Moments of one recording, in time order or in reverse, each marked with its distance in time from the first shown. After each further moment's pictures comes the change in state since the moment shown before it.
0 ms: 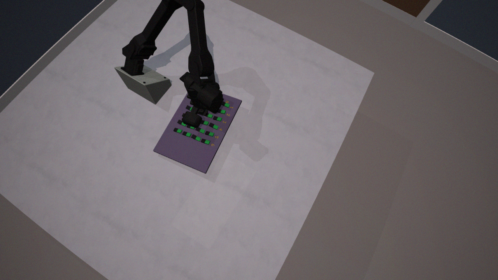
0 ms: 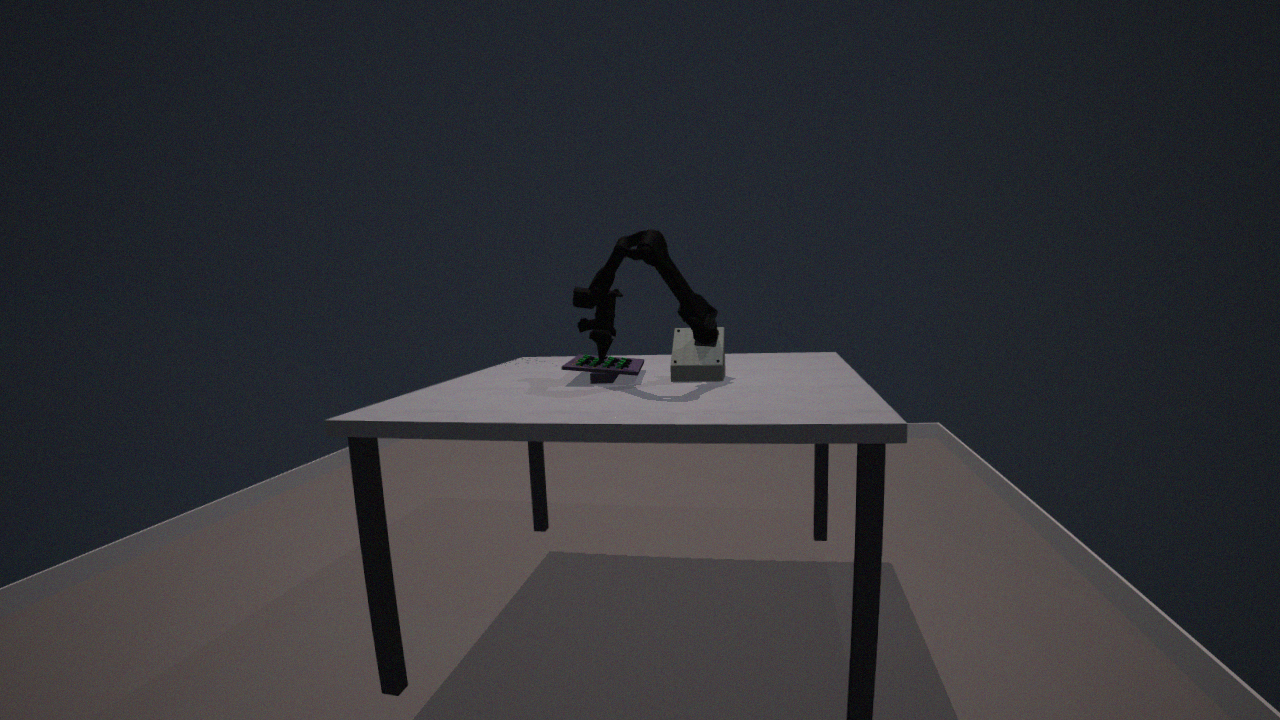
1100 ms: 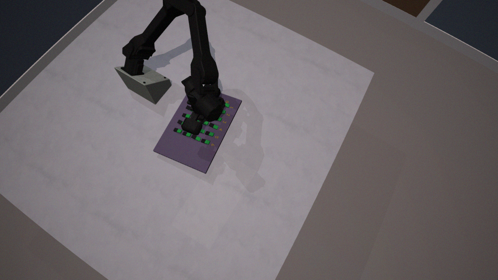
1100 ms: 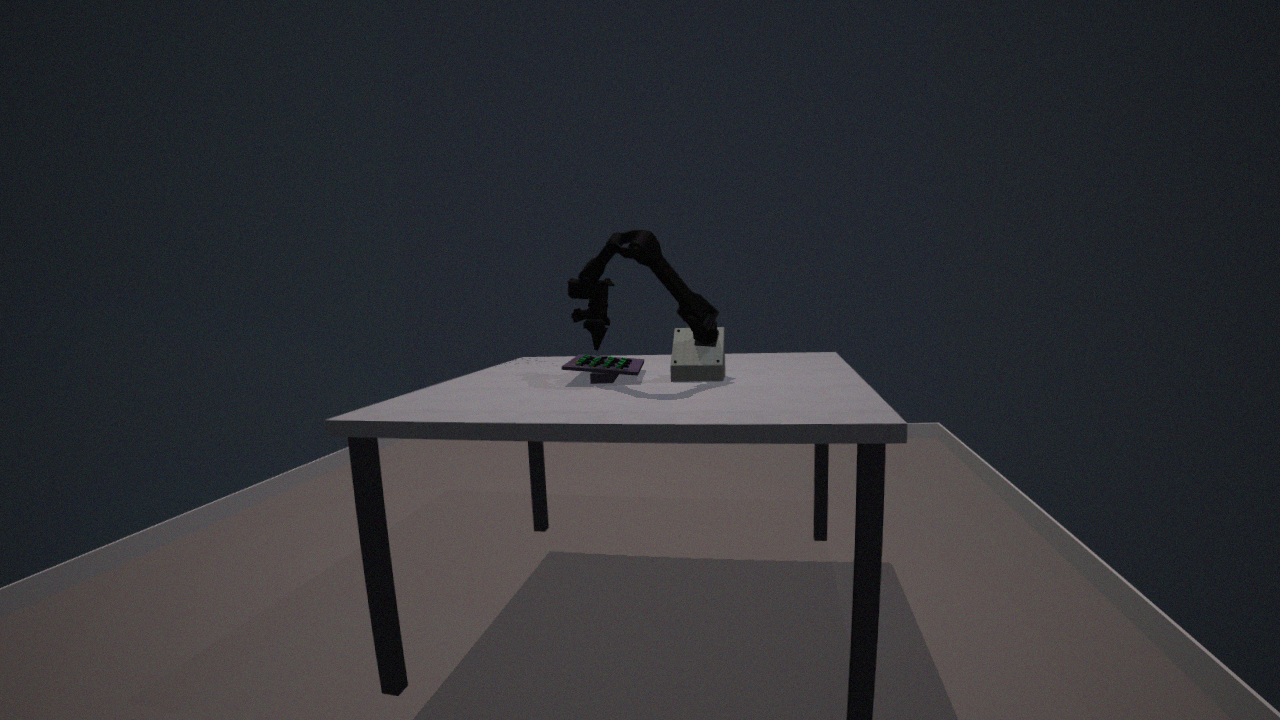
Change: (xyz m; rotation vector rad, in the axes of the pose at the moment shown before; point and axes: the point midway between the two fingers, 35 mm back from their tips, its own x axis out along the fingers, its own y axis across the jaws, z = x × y) arm -0.028 -0.034 0.023 -0.006 0.042 0.000
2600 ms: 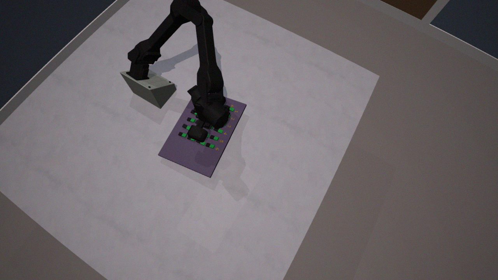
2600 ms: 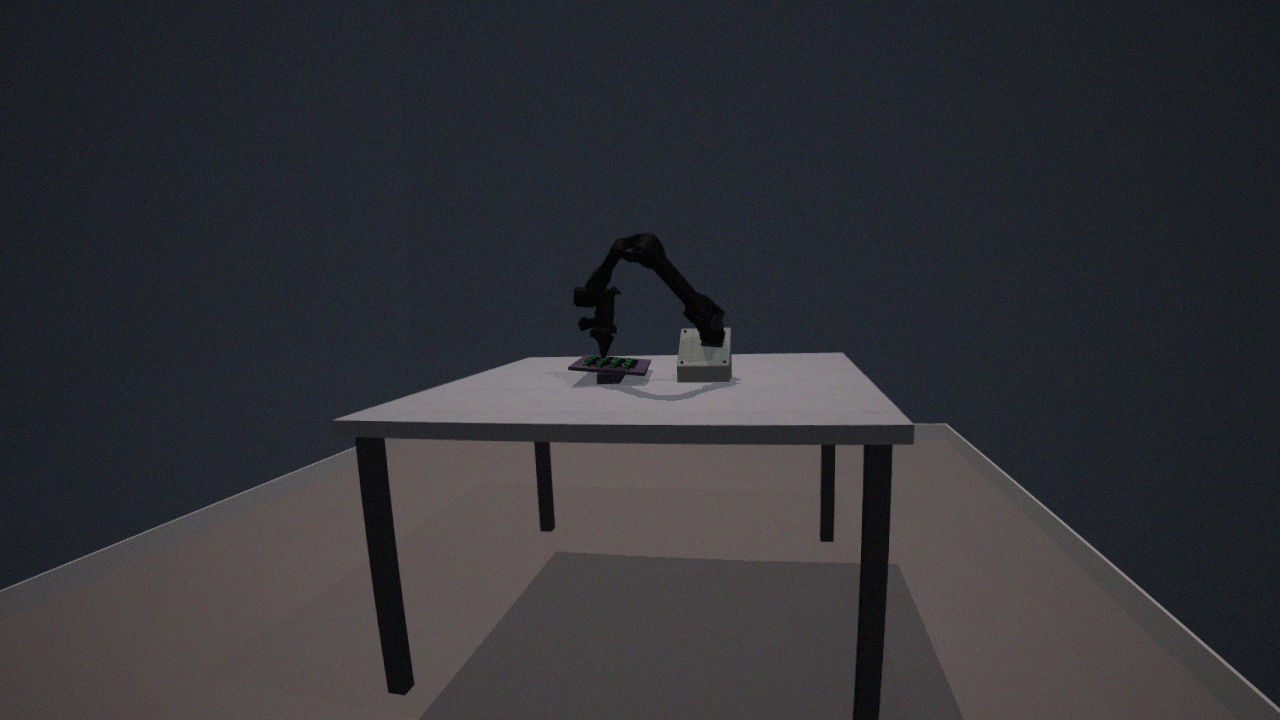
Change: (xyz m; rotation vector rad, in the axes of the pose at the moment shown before) arm 0.024 -0.001 -0.002 0.003 0.010 -0.001
